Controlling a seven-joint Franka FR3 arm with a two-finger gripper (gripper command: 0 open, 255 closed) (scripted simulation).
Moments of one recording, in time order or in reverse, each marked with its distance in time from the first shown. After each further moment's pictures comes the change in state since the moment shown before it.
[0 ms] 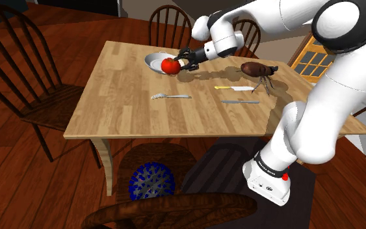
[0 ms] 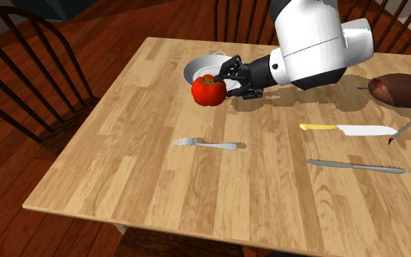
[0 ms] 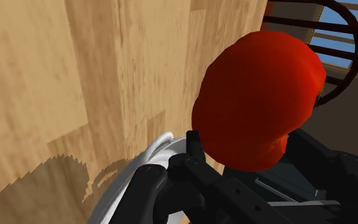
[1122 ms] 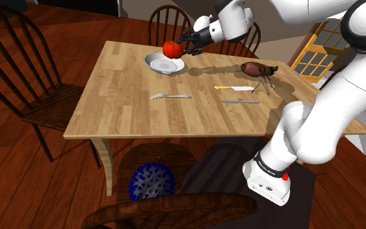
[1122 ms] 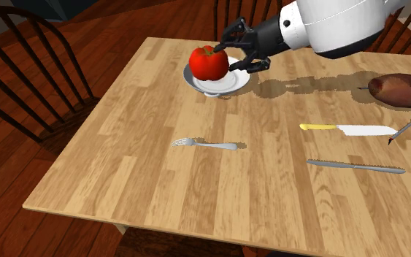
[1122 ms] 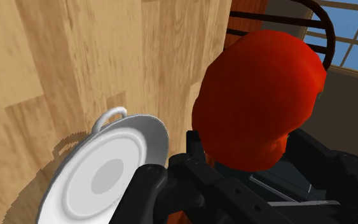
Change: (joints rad) arm 0.009 -0.169 0.017 0.033 -0.317 0.043 0.307
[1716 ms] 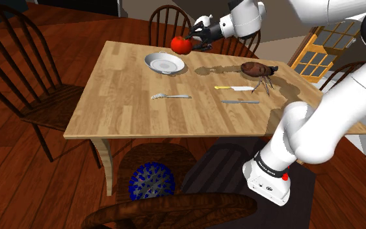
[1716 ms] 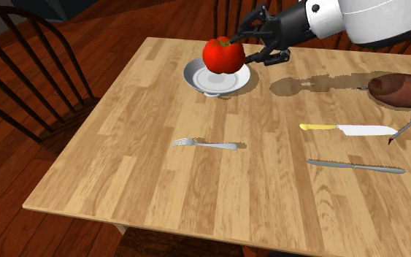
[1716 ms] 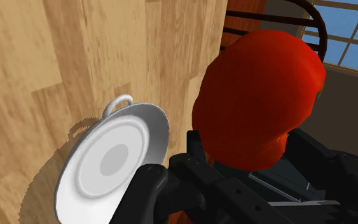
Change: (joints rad) arm -0.050 -0.127 -0.001 -0.046 -0.164 -0.023 0.094
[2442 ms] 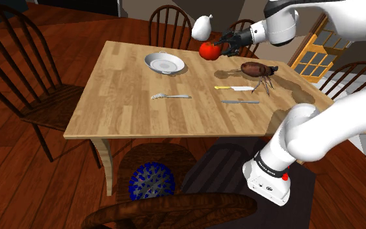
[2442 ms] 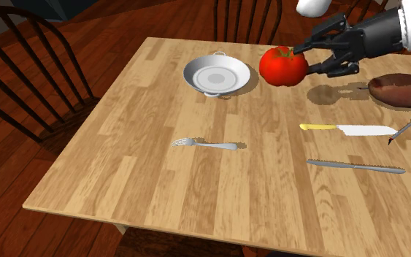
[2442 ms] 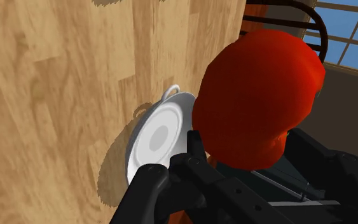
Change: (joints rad) arm -0.224 -0.275 -0.053 -0.177 -0.258 -0.138 -0.007
